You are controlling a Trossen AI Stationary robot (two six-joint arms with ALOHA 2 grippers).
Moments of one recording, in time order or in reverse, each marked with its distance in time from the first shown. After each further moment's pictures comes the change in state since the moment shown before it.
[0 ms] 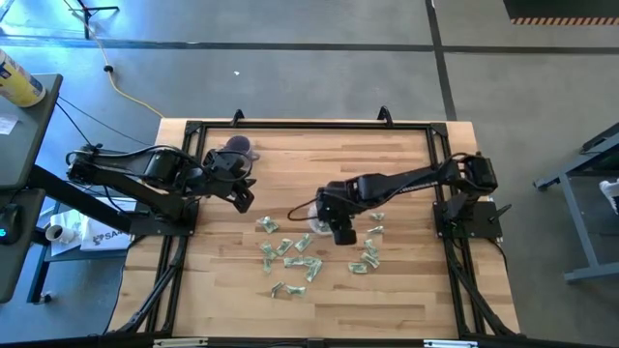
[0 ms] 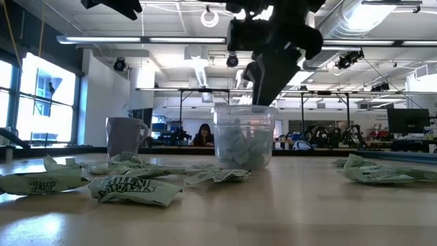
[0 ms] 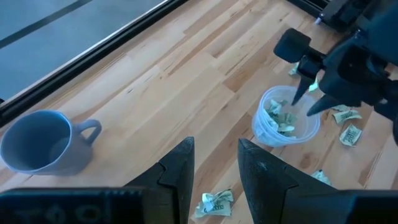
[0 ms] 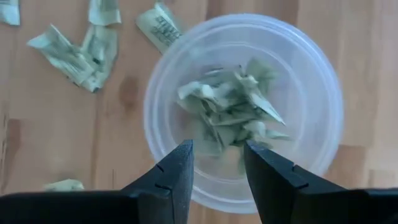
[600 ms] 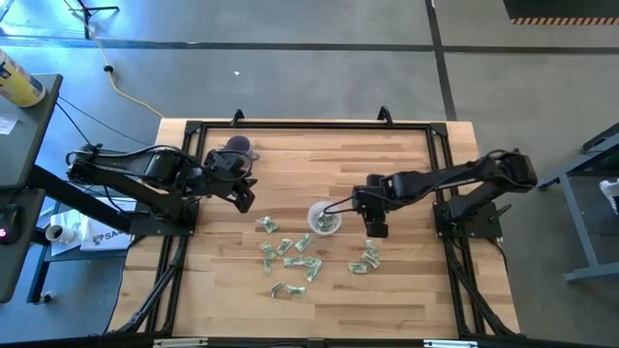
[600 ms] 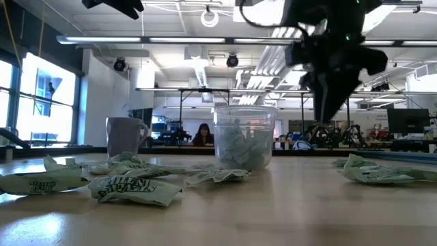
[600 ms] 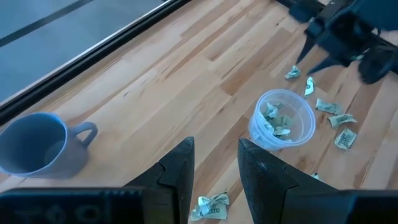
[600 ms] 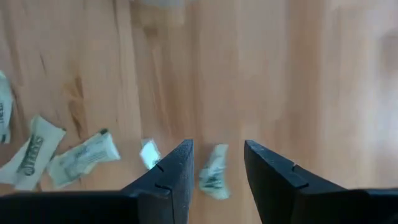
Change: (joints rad) left arm 0.000 0.002 0.000 0.020 0.000 0.001; right arm -0.017 -0.315 -0.396 -0.047 0.119 0.142
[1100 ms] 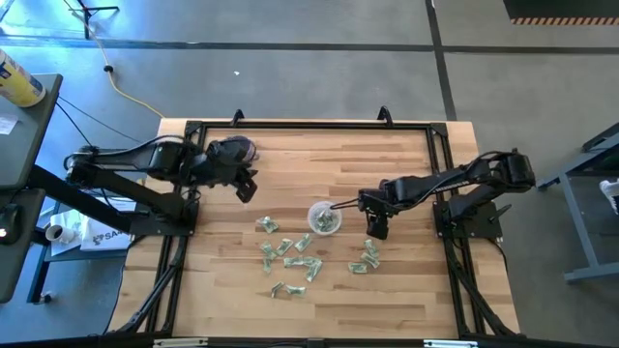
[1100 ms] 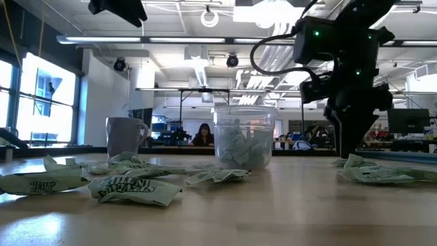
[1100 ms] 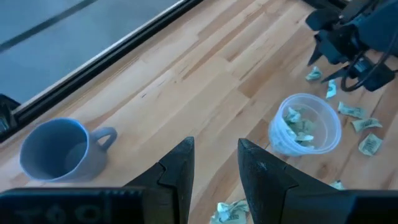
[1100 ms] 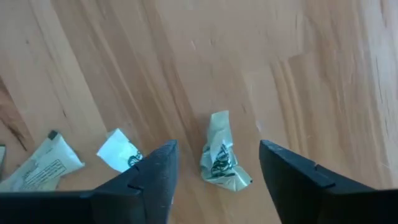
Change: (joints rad) left arm 0.136 0.000 0.000 0.004 0.071 0.106; right arm -0.041 0.015 -0.199 0.156 -0.027 0.234
